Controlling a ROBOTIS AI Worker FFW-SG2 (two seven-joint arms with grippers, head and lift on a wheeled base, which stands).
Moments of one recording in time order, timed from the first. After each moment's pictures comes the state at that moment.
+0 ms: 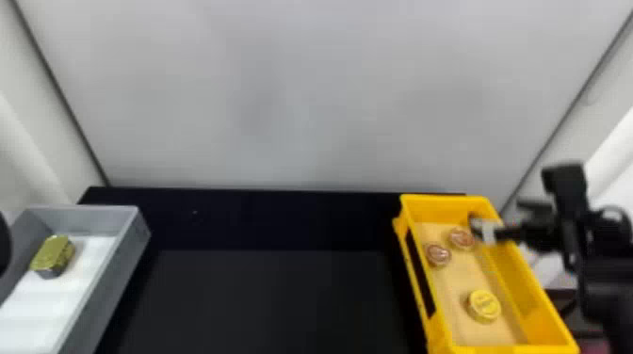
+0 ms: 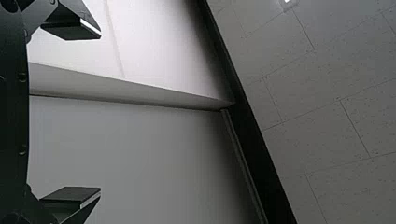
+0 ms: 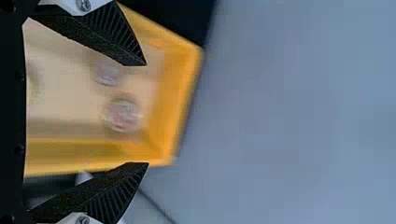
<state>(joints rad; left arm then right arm) -0.20 0.08 0.21 -2.20 -0.13 -0.18 0.19 -0.08 -0.25 -0.25 -1.86 0.38 0.86 0.54</state>
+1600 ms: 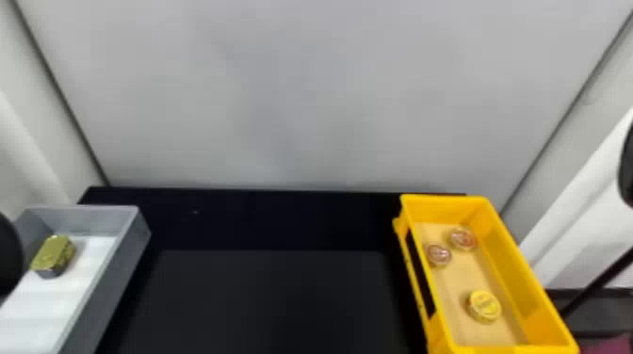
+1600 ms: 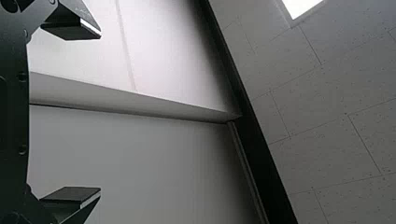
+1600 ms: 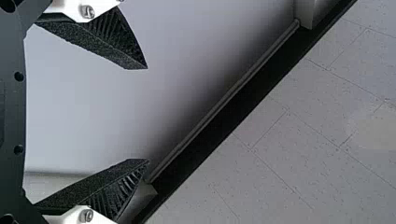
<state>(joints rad) -0.17 0.06 0.23 -2.16 -0.11 -0.25 0.23 -0.45 -0.38 0.09 -2.38 0.51 0.26 -0.22</state>
